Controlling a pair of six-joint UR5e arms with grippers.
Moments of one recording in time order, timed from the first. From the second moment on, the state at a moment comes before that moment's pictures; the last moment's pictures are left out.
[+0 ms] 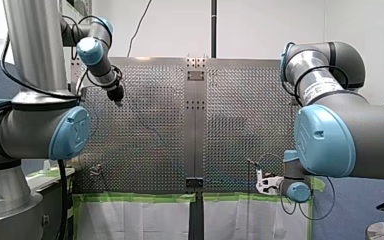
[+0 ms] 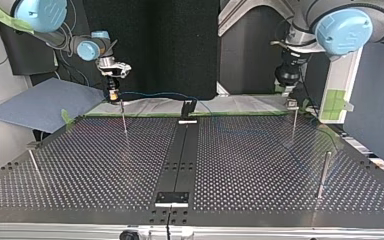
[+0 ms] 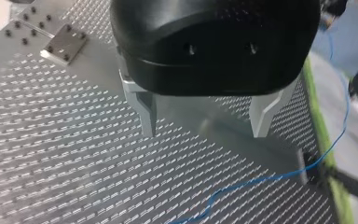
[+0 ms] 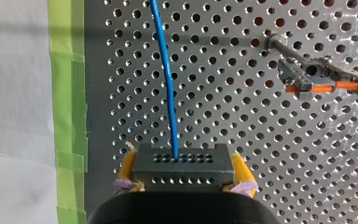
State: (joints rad) left arm 0.01 -1.35 -2.04 -3.37 -1.49 -1.70; right arm 1.71 -0.53 1.72 -1.06 1.26 1.49
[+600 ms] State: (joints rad) left arm -0.16 -1.52 -2.22 -3.20 -1.55 -1.85; right arm 1.72 -0.53 1.73 -1.05 1.27 1.48
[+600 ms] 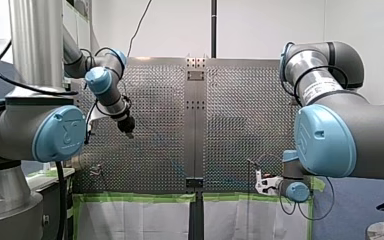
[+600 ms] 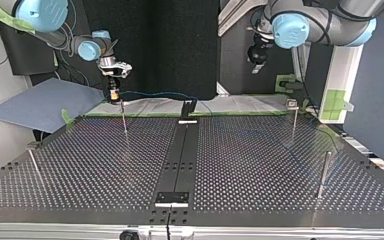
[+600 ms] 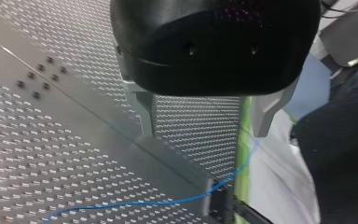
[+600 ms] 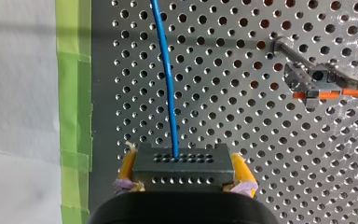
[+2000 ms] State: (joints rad) left arm -0.52 -1.85 -2.25 -2.84 -1.81 -1.93; right arm 1.73 -0.53 1.73 -1.05 1.27 1.48
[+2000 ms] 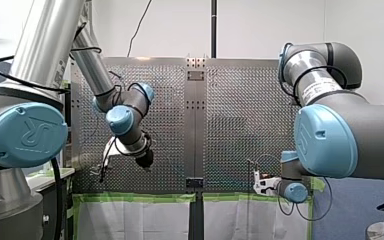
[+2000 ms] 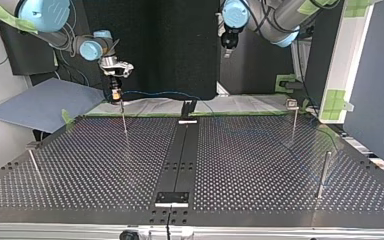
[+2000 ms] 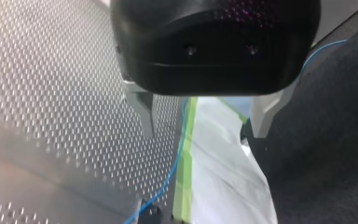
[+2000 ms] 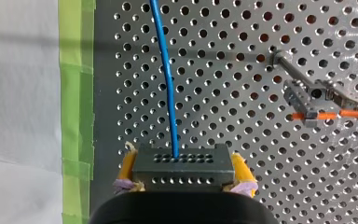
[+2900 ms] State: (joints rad) left arm -0.61 -2.04 -2.17 -2.59 -1.77 -1.80; right arm 1.72 -0.53 1.73 -1.03 1.28 1.45
